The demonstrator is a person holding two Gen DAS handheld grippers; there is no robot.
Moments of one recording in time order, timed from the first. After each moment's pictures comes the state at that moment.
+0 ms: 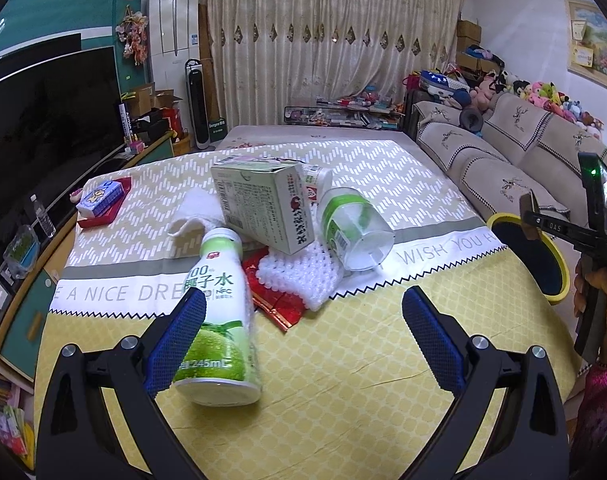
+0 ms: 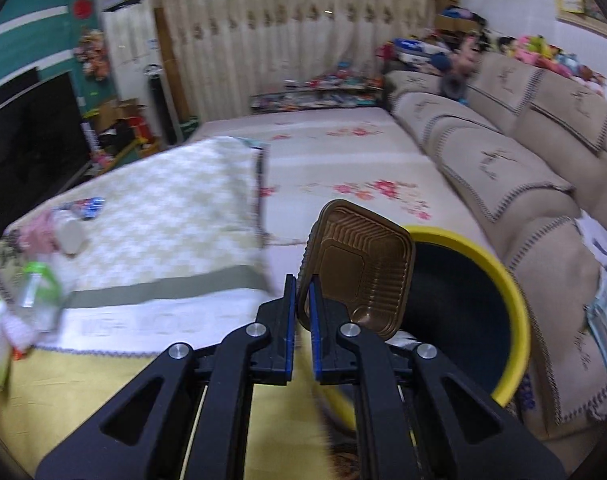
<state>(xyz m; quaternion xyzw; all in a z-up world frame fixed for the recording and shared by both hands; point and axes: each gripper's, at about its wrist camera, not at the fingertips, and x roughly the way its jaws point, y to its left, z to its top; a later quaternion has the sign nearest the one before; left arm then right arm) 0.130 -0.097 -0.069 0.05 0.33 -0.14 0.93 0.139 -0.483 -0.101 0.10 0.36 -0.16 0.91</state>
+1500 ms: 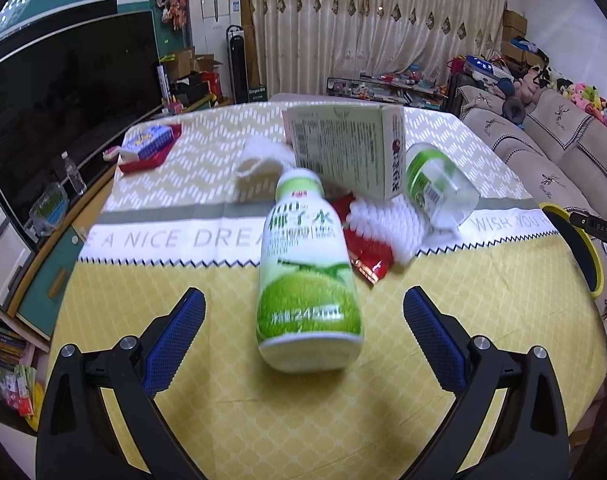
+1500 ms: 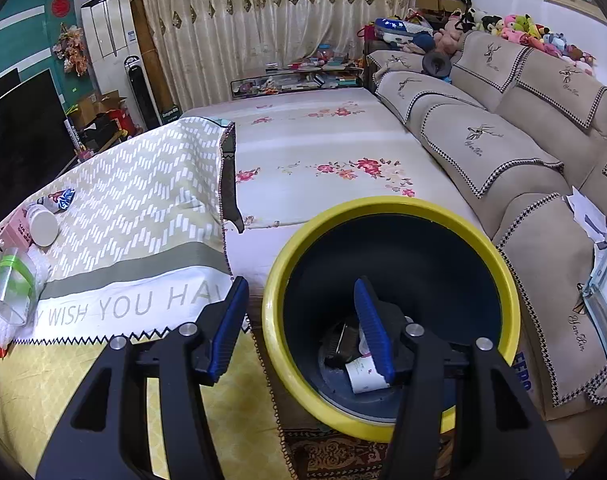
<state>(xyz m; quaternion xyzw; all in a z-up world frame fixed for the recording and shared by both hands) 0.139 -0.047 -0.107 0.03 0.39 -0.07 0.92 0.136 -0.493 -0.114 0.11 0.38 -0.16 0.90</state>
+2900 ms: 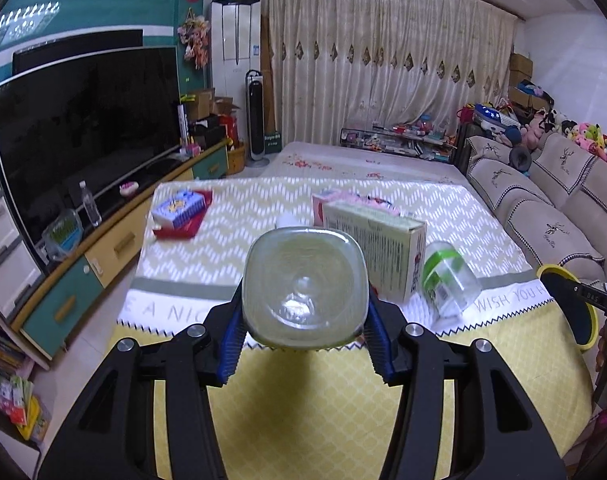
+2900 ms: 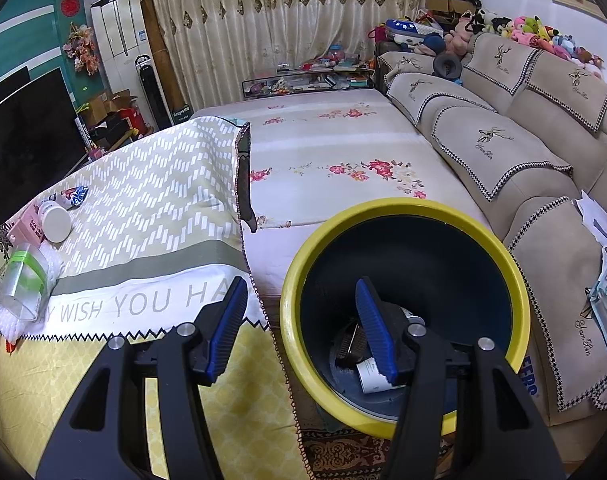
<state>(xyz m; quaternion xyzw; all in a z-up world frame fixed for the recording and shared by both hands) 0.148 -0.019 -0.044 0.01 0.30 -0.05 0.95 0.138 -0.486 -0.113 0.11 0.38 -0.14 0.91</state>
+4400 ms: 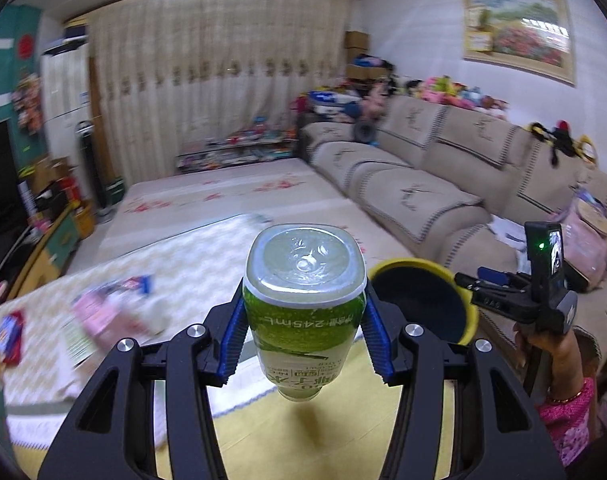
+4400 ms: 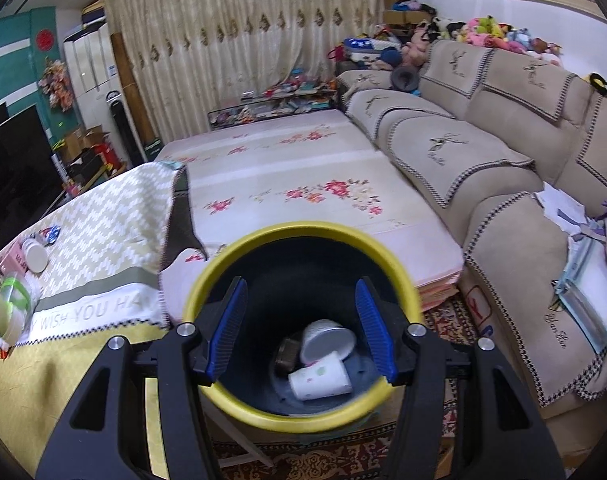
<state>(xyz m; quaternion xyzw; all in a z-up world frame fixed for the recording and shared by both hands) 0.136 -0.269 0.024 0.09 0.26 -0.34 0.90 0.061 -0.578 -0.086 0.14 0.33 -0.20 0.91</state>
